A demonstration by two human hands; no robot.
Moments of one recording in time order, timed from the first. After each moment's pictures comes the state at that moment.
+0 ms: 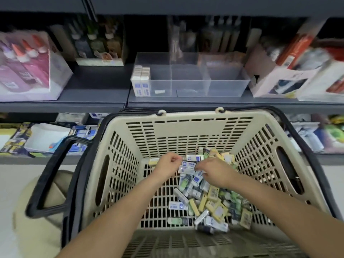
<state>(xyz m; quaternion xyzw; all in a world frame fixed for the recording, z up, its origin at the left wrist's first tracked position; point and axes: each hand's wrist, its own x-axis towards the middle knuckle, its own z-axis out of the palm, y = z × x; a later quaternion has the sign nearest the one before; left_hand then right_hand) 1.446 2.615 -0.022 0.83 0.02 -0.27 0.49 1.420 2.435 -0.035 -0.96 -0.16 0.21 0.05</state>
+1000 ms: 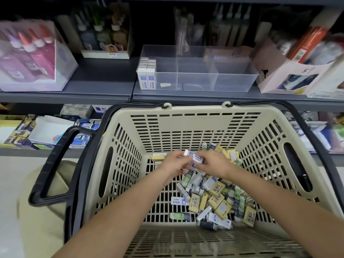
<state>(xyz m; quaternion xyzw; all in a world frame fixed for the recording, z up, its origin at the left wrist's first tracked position) 1.440 2.612 -0.038 0.66 0.11 -0.35 0.65 1.430 2.449 -0.037 -0.96 -0.10 0.18 0.20</state>
